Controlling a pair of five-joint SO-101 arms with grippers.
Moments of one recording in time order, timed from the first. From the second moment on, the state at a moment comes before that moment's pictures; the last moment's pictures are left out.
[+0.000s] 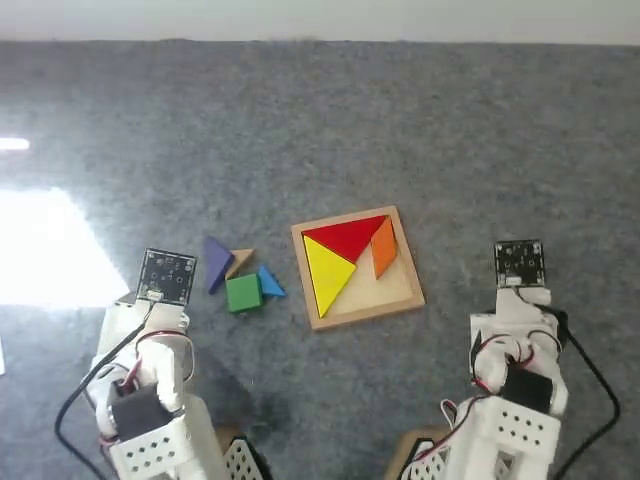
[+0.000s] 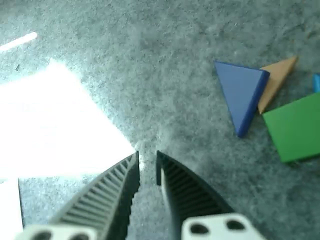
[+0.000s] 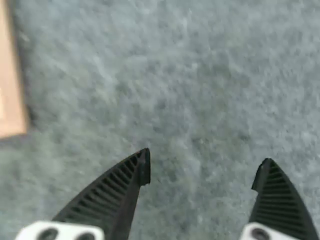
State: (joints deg) left arm -28.3 -101.7 91.9 67.3 -27.5; right arm 16.2 -84.7 90.6 55.4 21.1
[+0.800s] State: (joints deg) left arm -14.0 -27.3 26.5 91.3 -29.1; right arm 15.4 -94.5 93.9 62.0 25.5
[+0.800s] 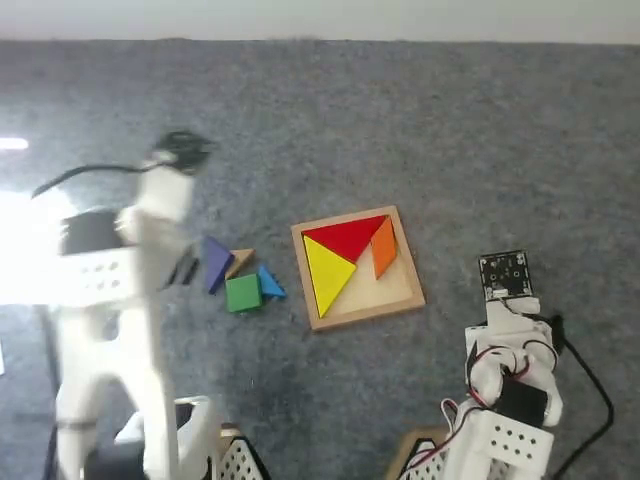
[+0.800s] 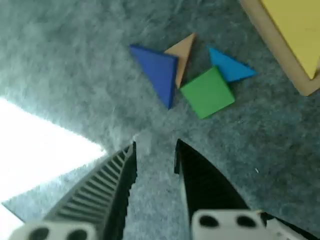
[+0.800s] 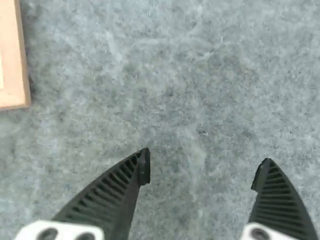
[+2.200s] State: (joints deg) left arm -11.3 14.9 23.3 60.8 -36.1; right arm 13.4 -94.5 94.9 61.5 25.6
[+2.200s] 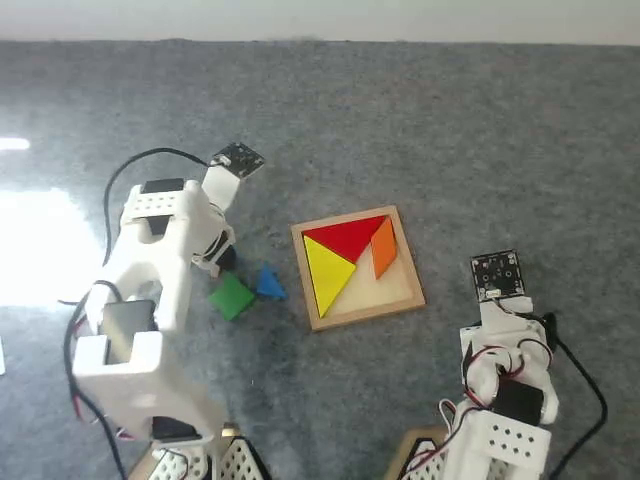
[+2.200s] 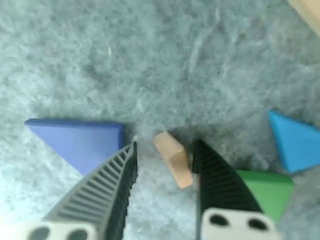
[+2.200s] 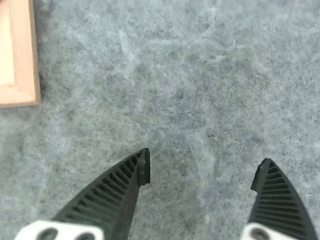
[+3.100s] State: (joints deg) left arm 22.3 11.1 6.0 79.3 -1.3; right arm 13.1 -94.5 94.9 61.5 25.6
